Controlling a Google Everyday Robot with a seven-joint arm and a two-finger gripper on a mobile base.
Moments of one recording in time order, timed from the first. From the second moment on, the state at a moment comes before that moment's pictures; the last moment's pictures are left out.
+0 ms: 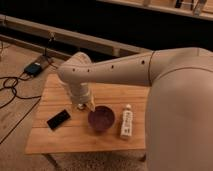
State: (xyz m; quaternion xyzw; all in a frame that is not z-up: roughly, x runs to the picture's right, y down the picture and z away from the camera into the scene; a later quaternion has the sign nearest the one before) arm -0.107 0.104 0.703 -0.26 0.23 0.64 0.68
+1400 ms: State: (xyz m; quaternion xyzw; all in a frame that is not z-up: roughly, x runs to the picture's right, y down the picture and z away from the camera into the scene) arm -0.142 0.047 0.781 -0.27 0.19 0.62 0.71
